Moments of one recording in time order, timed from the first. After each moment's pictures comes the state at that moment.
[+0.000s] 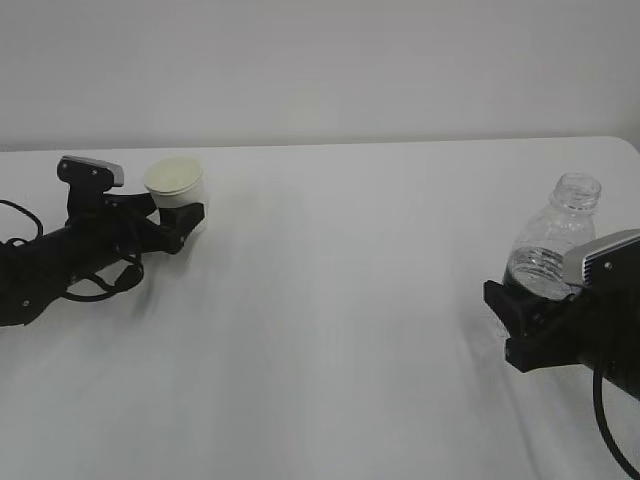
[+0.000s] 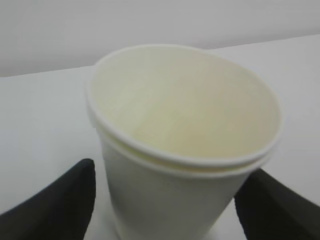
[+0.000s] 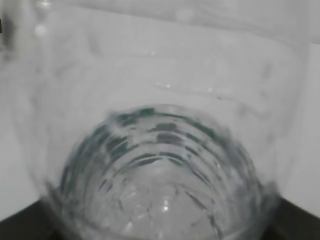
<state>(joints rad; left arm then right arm) -0.09 2.33 -1.03 0.47 -1.03 -0.30 0.16 1.81 -0.26 -0.23 -1.11 -0.05</state>
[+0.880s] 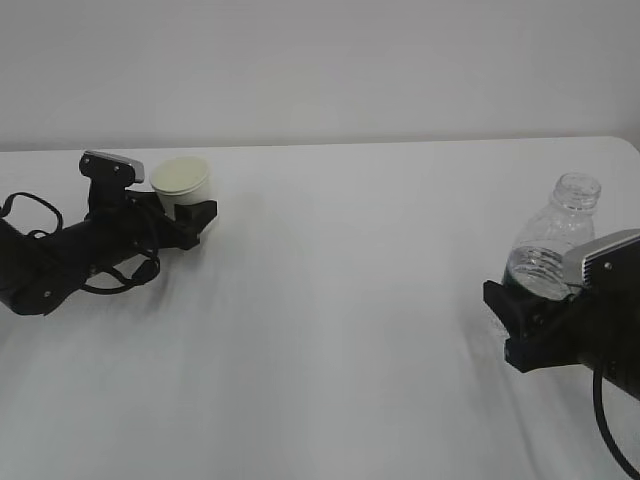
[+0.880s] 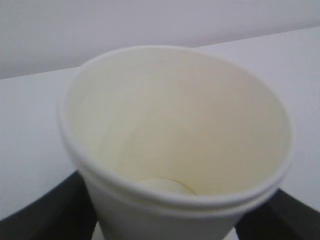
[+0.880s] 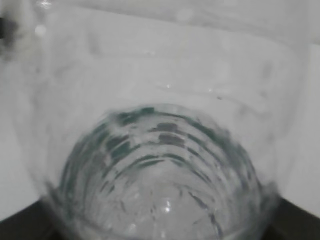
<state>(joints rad) -0.13 2.36 -1.11 0.47 -0.97 -0.31 0.16 1.81 -0.26 -0.23 -1.11 -0.05</state>
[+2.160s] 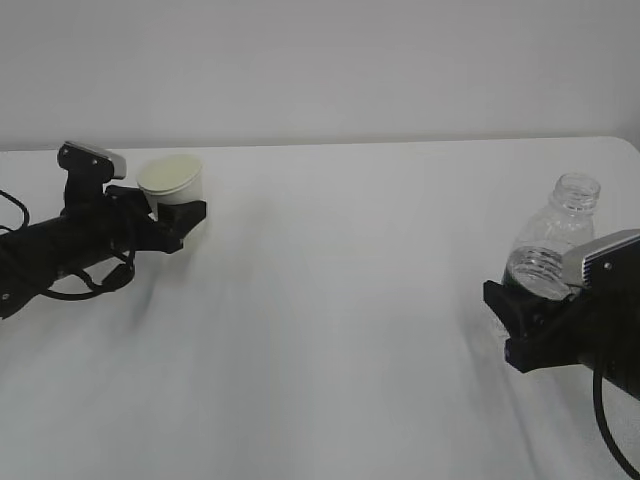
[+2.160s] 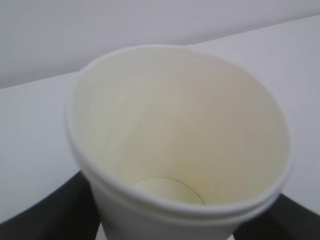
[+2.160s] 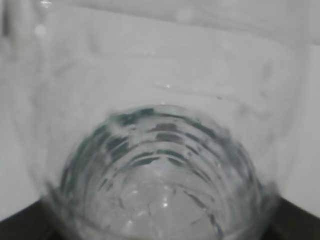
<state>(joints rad) -0.11 2.22 -0.96 0.56 -0.98 -0.31 0.16 1.81 -0.26 -0.24 -1.11 -0.05</state>
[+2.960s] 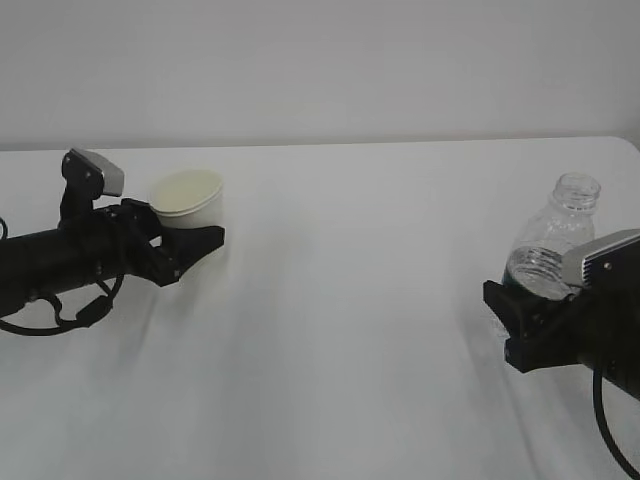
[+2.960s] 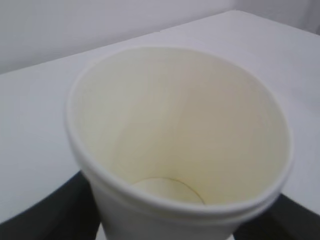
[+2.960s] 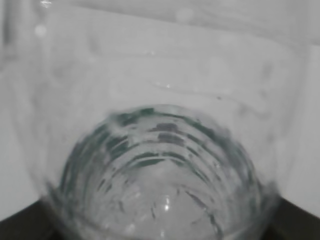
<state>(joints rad) -0.11 2.11 -0.82 0.82 -1.06 -0.41 0.16 1.81 -0.26 -0.24 -1.11 -0.05</state>
